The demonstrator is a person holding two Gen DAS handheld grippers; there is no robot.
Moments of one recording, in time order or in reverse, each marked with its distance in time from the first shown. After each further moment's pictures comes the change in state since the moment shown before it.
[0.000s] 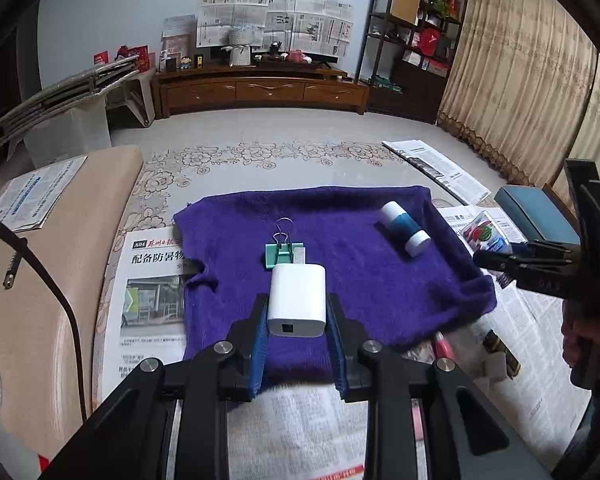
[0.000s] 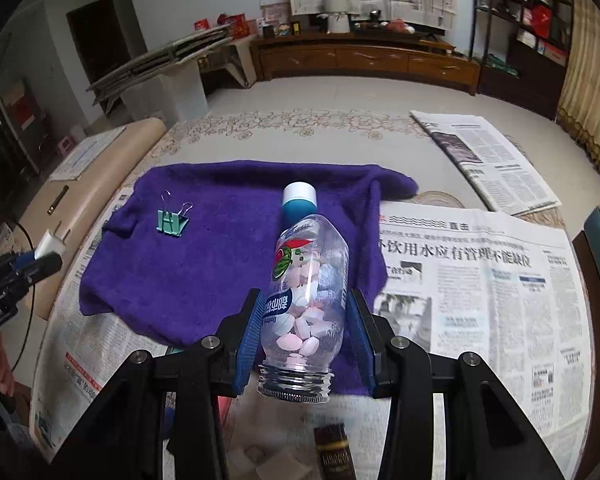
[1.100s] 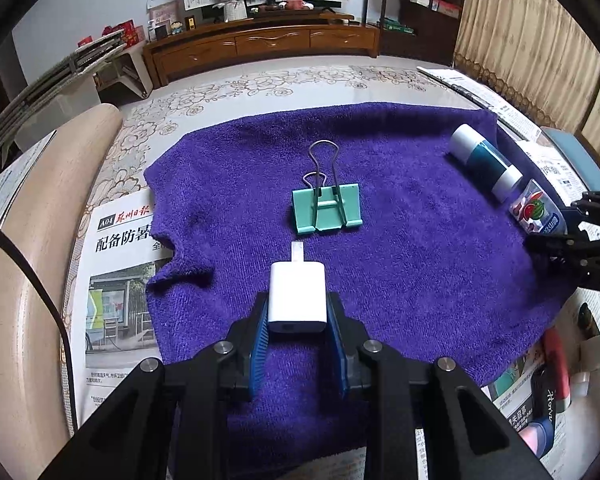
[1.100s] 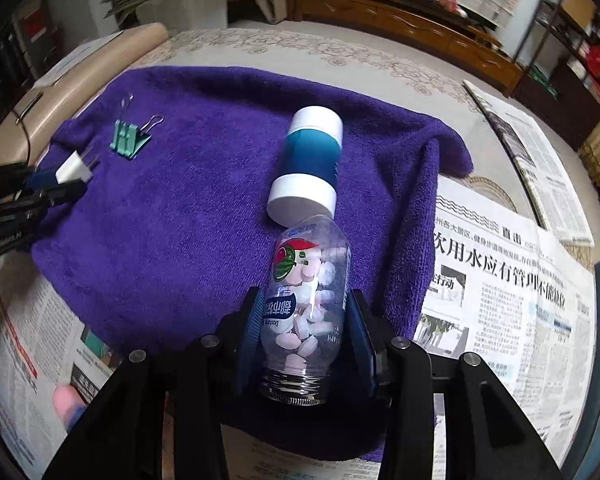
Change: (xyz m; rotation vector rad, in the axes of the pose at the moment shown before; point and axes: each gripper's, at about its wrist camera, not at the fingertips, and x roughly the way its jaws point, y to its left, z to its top) left arm 0.108 0.013 -0.012 0.100 0.181 0.096; right arm 0.089 0.008 -0.008 -0.232 0.190 -0.054
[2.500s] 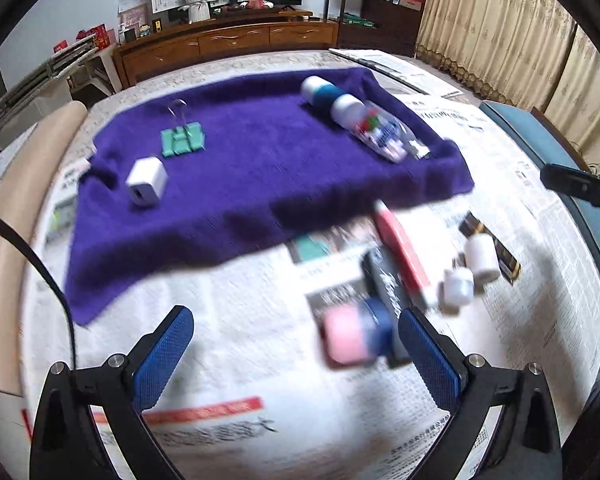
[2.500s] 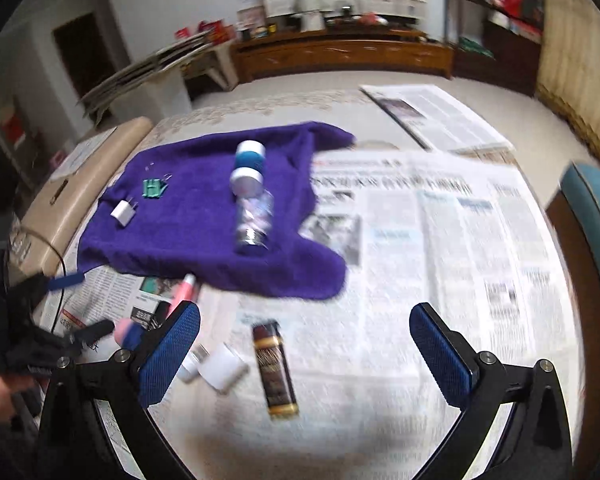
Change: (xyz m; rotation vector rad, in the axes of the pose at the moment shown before) left arm -0.068 -0.104 -0.084 0.036 0.009 -0.099; right arm -0.123 -0.057 -0.119 0.341 -0.214 0.055
